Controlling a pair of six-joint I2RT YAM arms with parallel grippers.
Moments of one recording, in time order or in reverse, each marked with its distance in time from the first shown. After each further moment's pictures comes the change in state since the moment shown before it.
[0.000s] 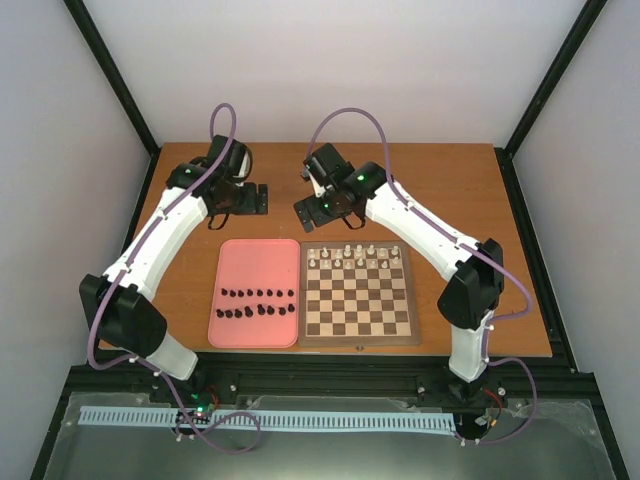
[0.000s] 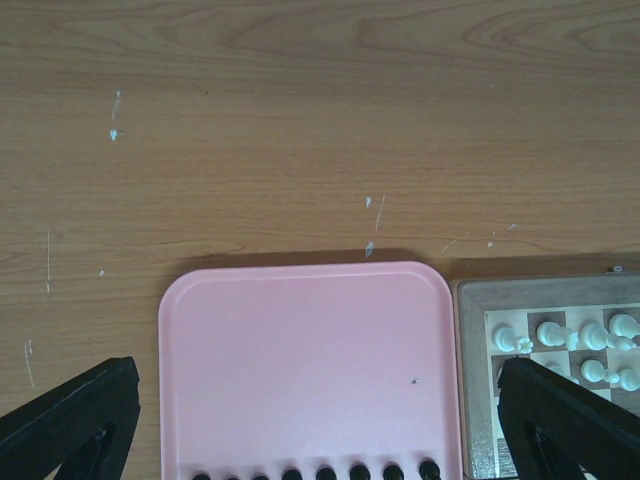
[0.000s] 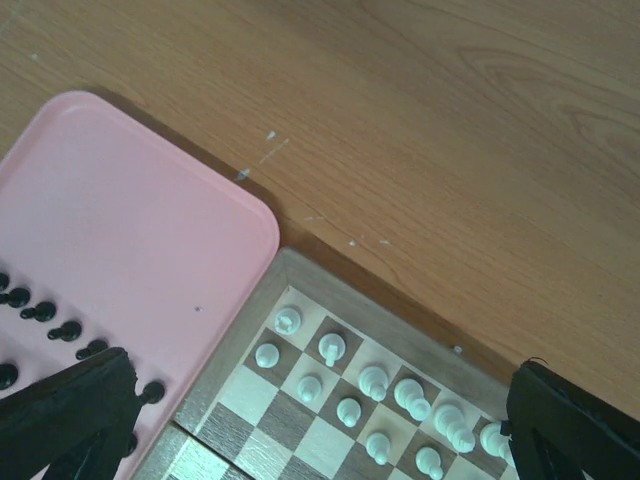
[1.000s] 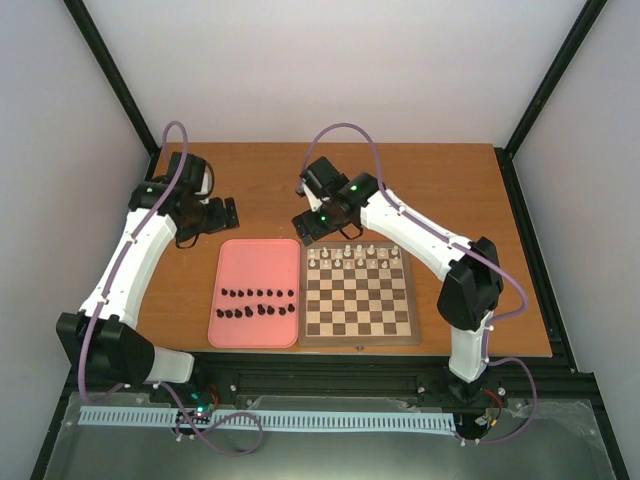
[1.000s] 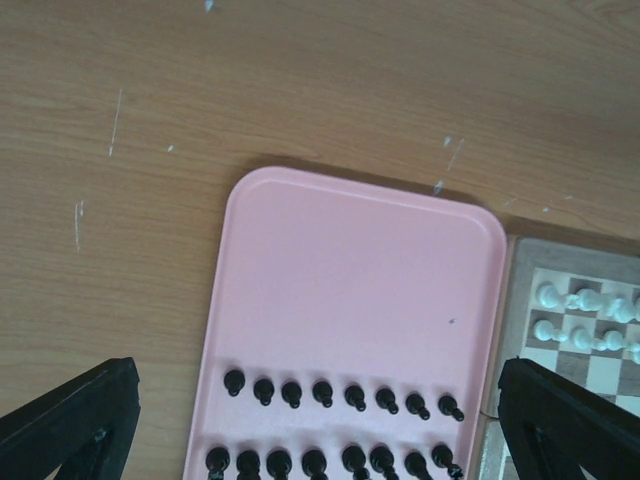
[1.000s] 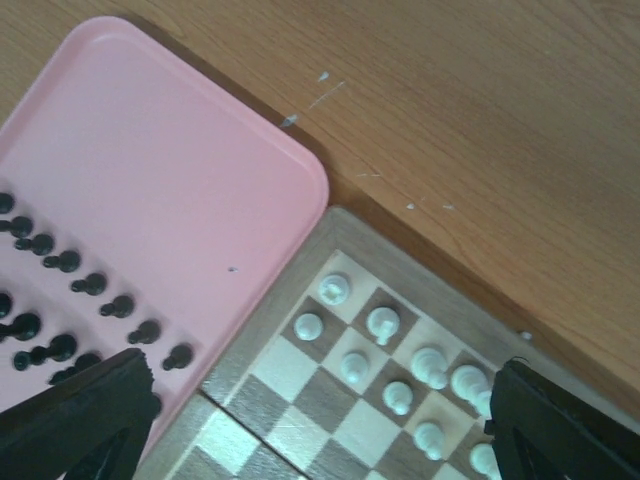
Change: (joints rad) left arm 0.173 -0.178 -0.143 -0.089 0.097 -0.072; right arm 0.010 0.005 -0.106 0.045 -0.091 -0.022
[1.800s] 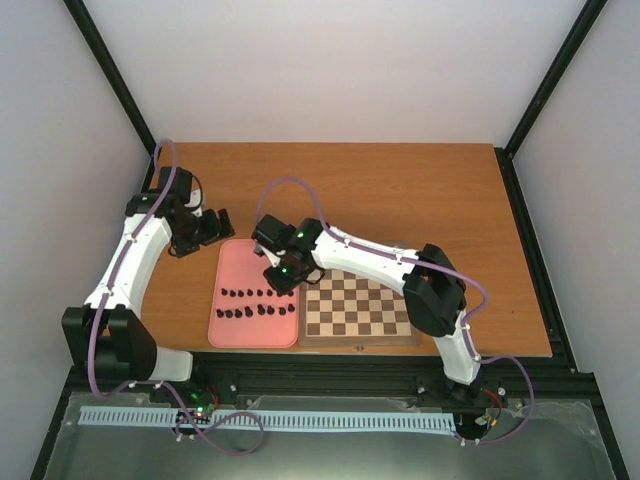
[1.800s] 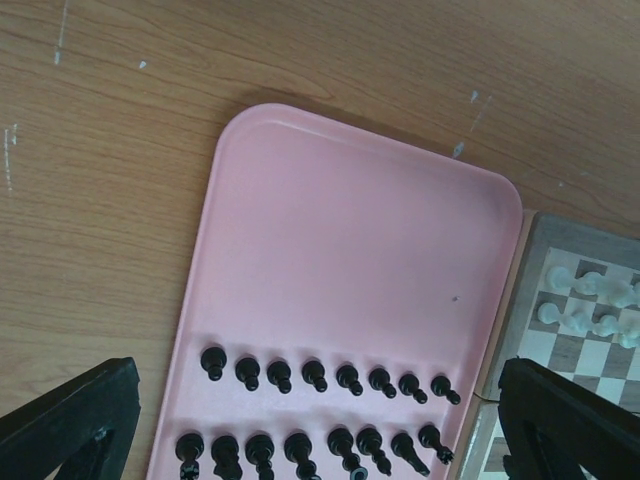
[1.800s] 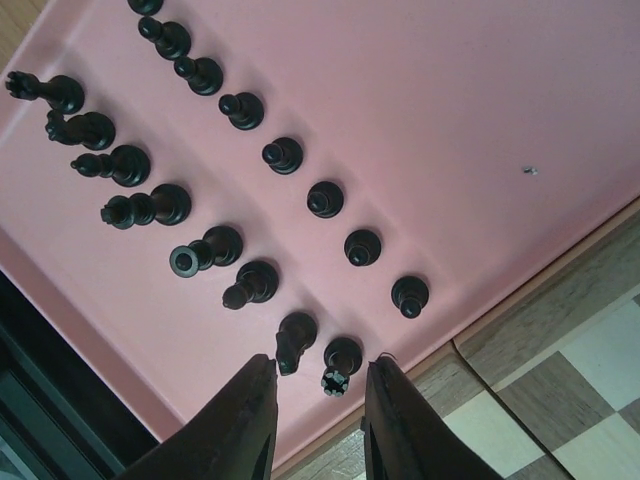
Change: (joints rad) left arm 0.143 0.001 -0.167 0.068 0.185 0.014; right arm 0.267 0.145 -0.043 0.017 -0.098 0.113
